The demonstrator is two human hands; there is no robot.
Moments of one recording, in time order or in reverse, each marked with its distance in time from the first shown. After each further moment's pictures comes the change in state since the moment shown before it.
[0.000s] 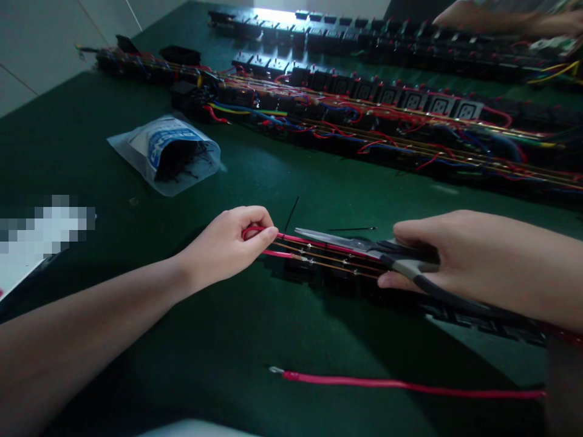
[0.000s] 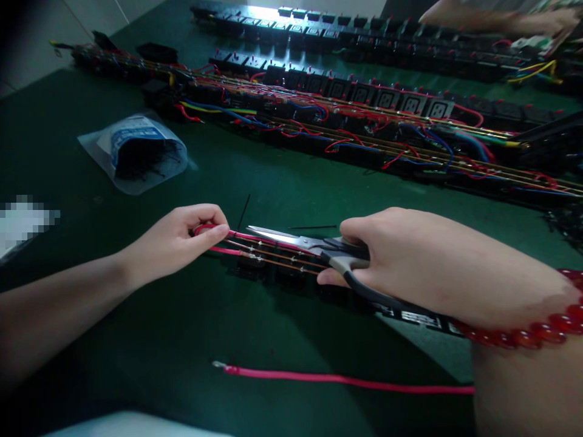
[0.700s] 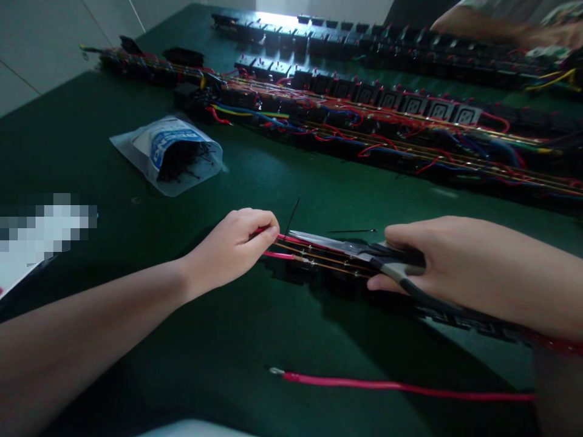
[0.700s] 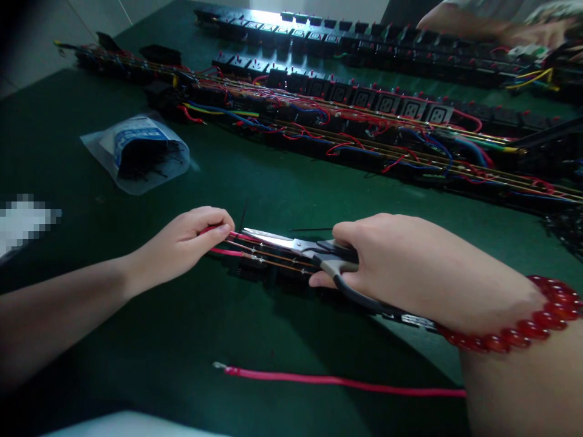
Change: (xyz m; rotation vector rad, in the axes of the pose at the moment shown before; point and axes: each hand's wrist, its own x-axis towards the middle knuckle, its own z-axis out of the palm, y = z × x) left_hand 0.003 -0.004 0.003 0.063 0.000 0.148; right_hand 0.002 -0.008 0.006 -0.117 0.062 -0.016
